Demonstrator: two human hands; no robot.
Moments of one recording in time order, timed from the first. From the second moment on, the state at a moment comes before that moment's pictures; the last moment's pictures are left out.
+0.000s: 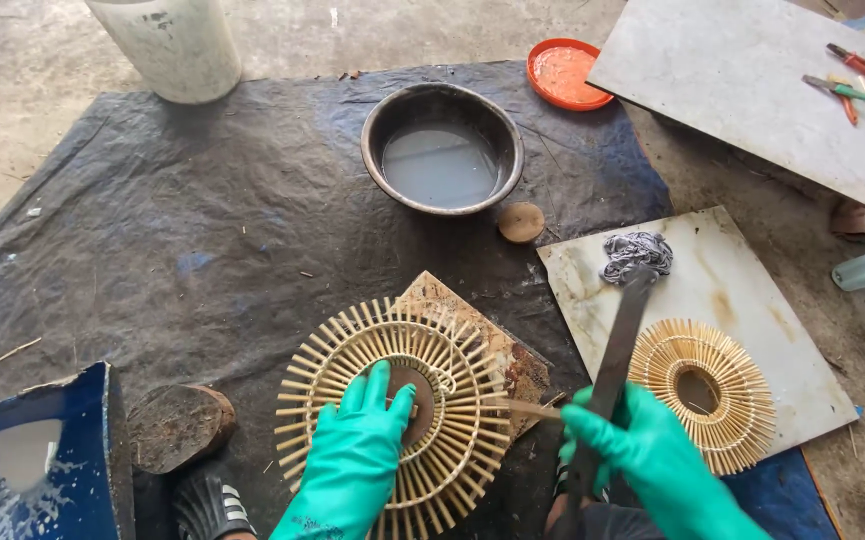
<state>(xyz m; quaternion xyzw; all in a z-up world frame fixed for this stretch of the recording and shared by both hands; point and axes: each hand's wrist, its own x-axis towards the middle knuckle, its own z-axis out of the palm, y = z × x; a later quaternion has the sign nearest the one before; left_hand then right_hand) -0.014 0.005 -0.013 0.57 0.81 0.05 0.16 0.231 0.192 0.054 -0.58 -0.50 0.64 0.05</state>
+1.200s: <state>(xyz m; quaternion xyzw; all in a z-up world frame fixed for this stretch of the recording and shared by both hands) -0.010 0.023 0.015 0.48 0.83 0.06 0.28 0.301 0.140 -0.073 -0.55 -0.47 0.69 -0.08</state>
